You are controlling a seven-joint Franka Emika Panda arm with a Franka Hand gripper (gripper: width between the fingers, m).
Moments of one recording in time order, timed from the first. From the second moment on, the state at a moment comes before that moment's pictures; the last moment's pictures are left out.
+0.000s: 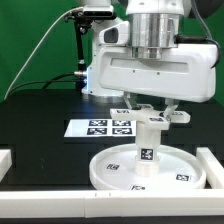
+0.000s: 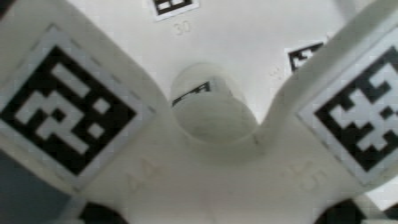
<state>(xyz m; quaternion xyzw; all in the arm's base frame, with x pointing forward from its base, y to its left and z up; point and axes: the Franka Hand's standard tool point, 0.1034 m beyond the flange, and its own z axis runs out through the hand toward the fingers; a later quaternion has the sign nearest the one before) 0.562 0.042 0.098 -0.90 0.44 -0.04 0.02</state>
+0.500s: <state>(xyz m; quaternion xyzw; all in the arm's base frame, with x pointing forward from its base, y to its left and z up) 0.561 0.041 0.097 -0.81 0.59 -0.03 0.04</state>
